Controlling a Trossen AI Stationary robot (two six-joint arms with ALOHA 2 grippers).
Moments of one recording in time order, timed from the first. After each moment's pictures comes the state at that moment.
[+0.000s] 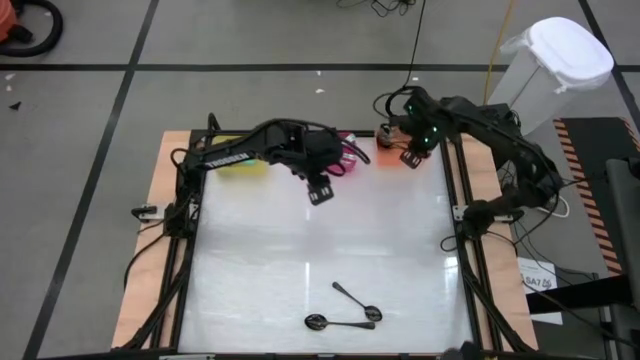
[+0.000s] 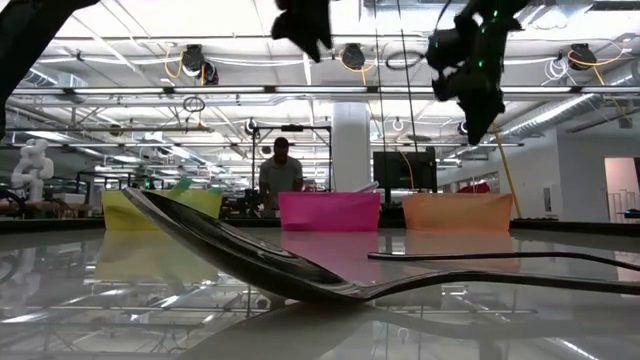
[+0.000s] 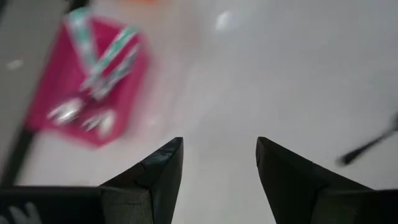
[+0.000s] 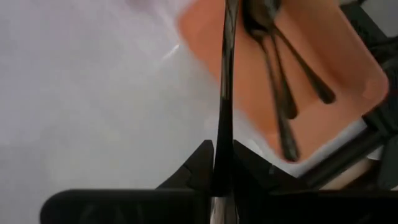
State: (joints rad) left arm 0.13 2.04 2.36 -1.42 -0.06 -0.20; right arm -0.81 1.40 1.25 -1.20 -0.03 -0.14
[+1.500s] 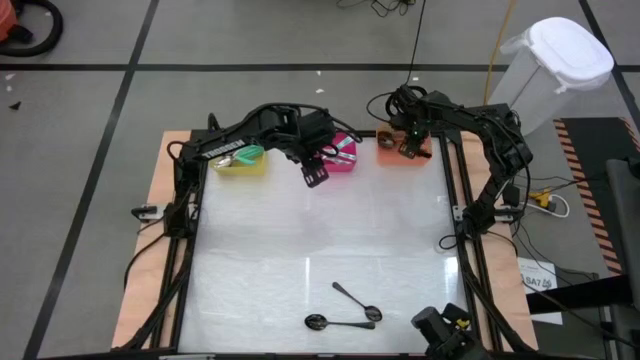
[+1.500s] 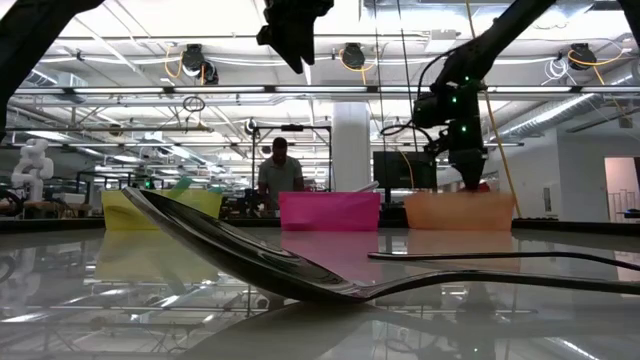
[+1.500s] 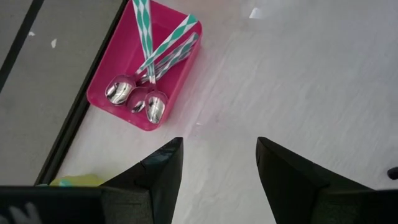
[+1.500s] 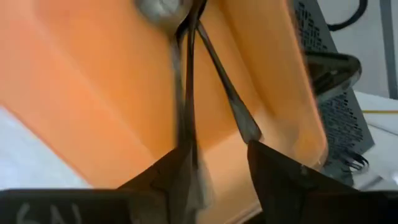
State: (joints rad) left arm 0.23 2.02 2.36 -1.49 -0.13 -0.18; right arm -0.97 1.74 1.26 -1.00 0.23 -0.44
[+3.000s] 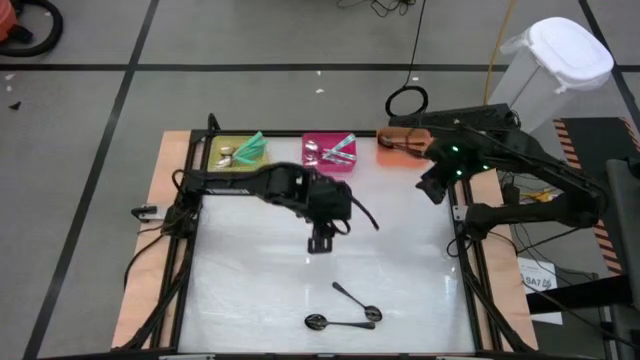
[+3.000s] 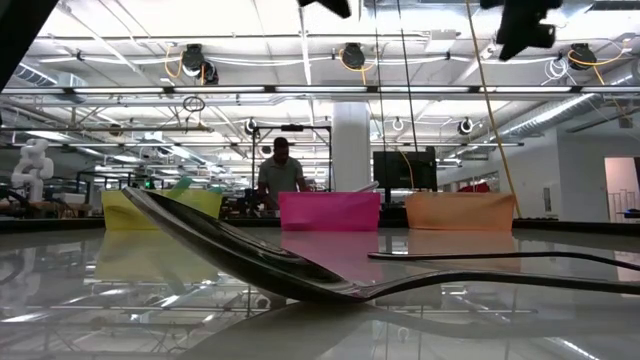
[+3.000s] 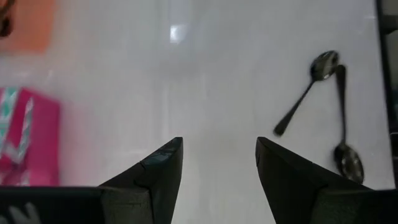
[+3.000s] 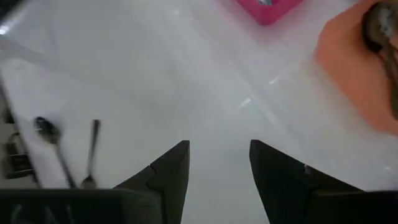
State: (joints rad) left arm -0.10 2.06 2.36 -1.36 -0.02 -0.07; right arm -0.37 0.98 1.26 -1.29 -0.13 0.34
